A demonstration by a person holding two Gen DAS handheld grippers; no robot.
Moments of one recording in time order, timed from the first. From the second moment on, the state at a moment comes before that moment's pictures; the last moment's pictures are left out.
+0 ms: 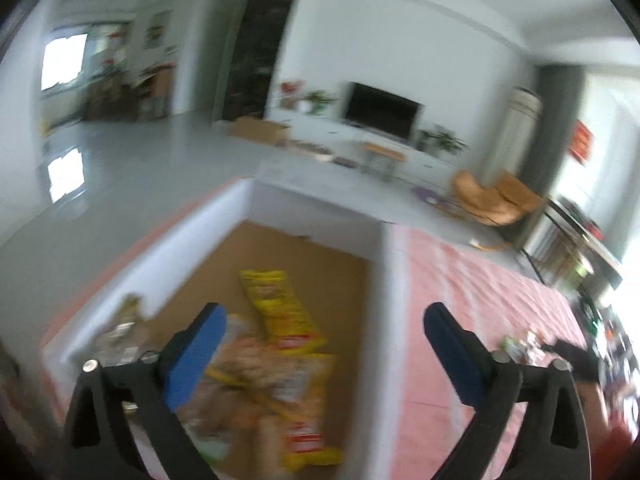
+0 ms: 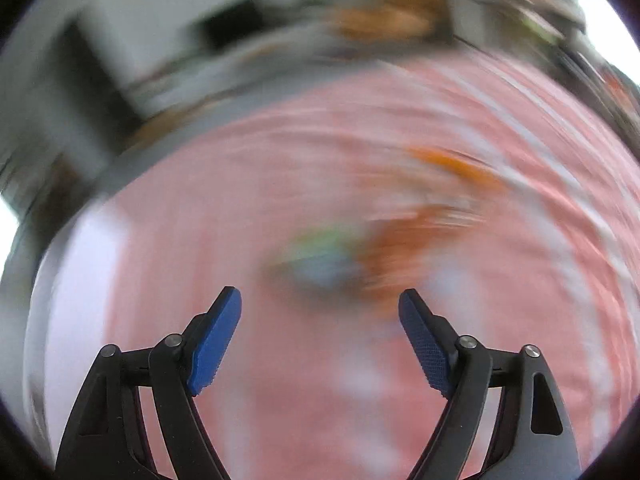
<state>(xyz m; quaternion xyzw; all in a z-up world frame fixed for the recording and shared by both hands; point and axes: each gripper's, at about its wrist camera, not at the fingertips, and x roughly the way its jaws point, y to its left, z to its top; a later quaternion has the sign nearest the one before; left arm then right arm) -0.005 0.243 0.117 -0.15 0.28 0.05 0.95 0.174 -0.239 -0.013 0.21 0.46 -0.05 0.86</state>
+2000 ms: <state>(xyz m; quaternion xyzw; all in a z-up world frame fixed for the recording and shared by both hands) 0.102 0.127 0.113 -0.10 0.39 -0.20 0.89 0.159 -0.227 0.023 0.42 0.42 0.26 0.76</state>
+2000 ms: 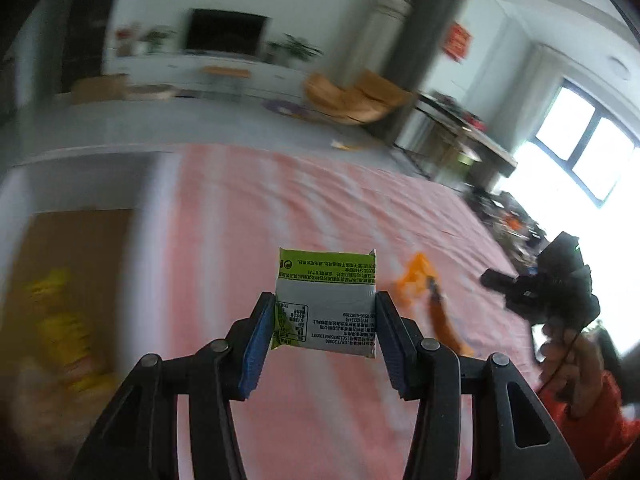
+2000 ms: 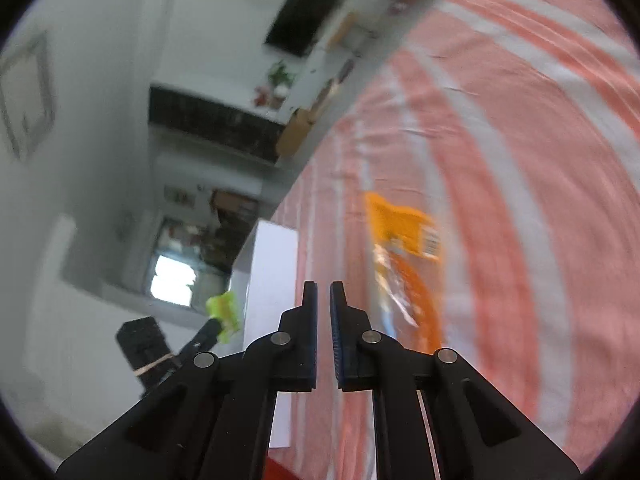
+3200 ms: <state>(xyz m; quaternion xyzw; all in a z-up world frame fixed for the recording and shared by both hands) 0.009 0.326 0.068 -0.10 0.40 0.06 0.91 0.157 0.078 0.072 0.15 0.47 0.40 0.77</state>
